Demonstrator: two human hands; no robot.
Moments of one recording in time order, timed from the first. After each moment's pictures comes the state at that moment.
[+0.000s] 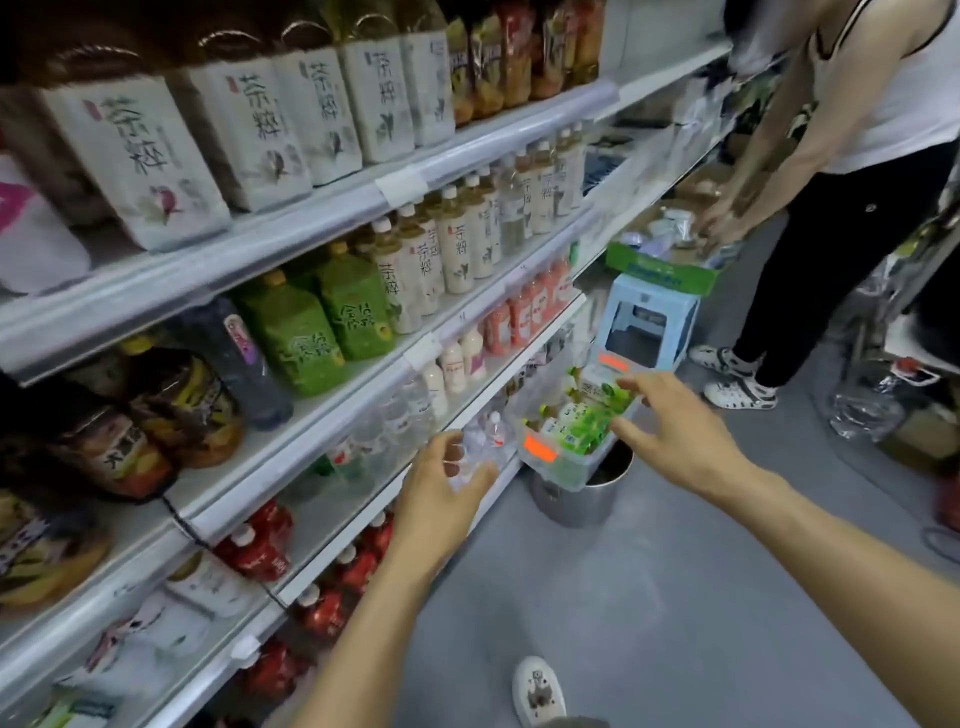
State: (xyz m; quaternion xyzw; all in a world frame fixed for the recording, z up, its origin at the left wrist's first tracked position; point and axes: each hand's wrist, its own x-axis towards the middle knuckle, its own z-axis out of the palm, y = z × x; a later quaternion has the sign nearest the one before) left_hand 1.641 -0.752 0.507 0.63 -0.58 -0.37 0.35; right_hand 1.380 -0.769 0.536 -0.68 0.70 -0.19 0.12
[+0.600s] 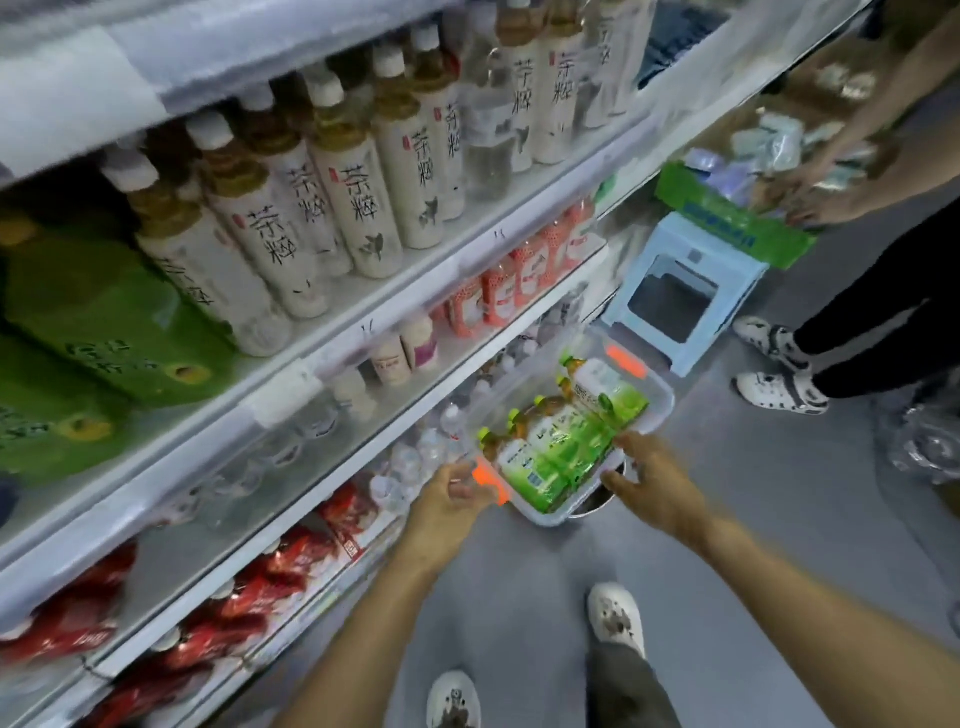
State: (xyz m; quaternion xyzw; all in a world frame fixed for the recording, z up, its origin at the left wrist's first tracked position) left_hand 1.480 -1.023 0.354 0.71 -0.38 -0.54 0.24; right_hand 1.229 -1.064 0.357 -0.65 0.69 -0.03 0.32
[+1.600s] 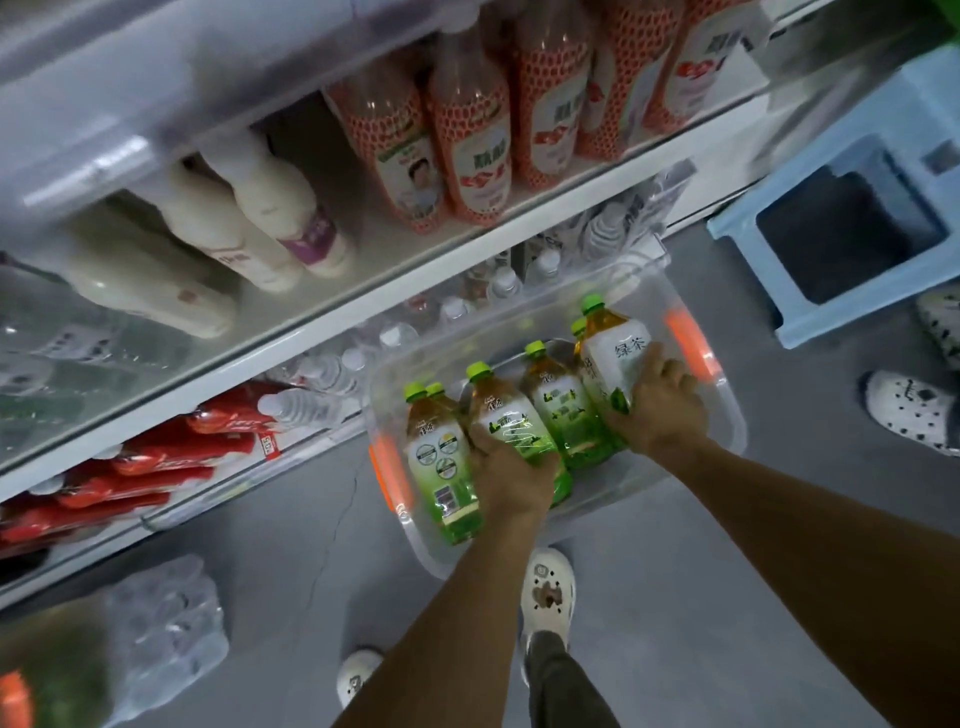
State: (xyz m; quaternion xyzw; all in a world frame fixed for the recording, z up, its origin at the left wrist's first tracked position) left_hand 1.268 -1.208 0.106 0.85 -0.15 -0.47 0.17; right_hand 1.141 -1.321 0.097 -0.70 0.64 0.17 0.26
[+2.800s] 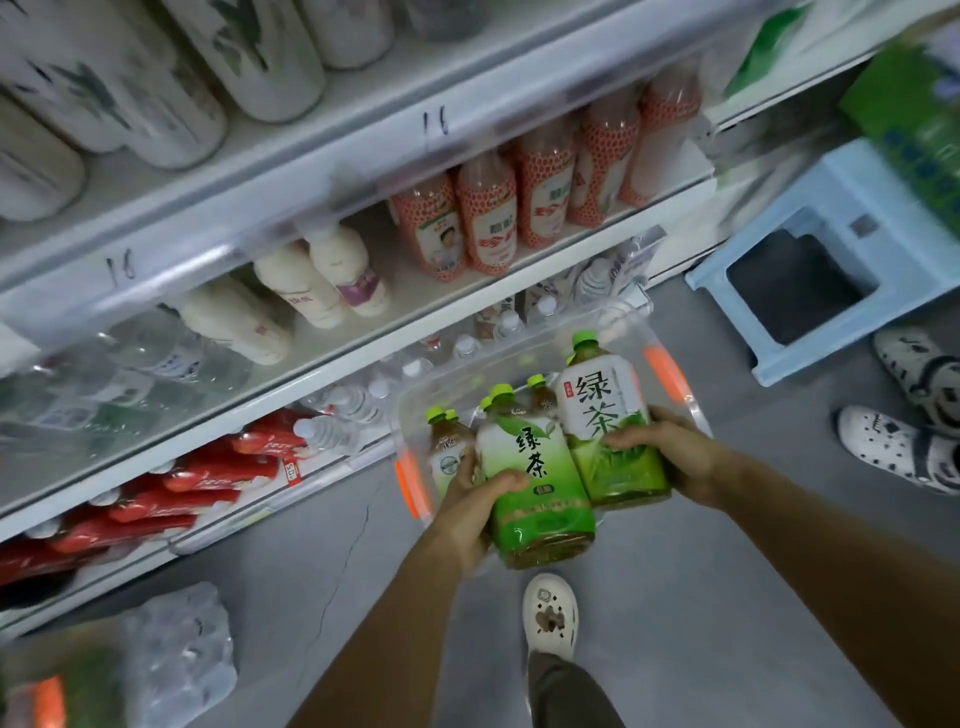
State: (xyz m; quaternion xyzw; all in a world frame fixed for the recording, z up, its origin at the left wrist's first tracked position) left_hand 1.320 -1.156 0.172 0.60 0.04 -0.68 0.42; right_hand 1.116 -1.299 0.184 -0.34 0.59 -0.04 0.73
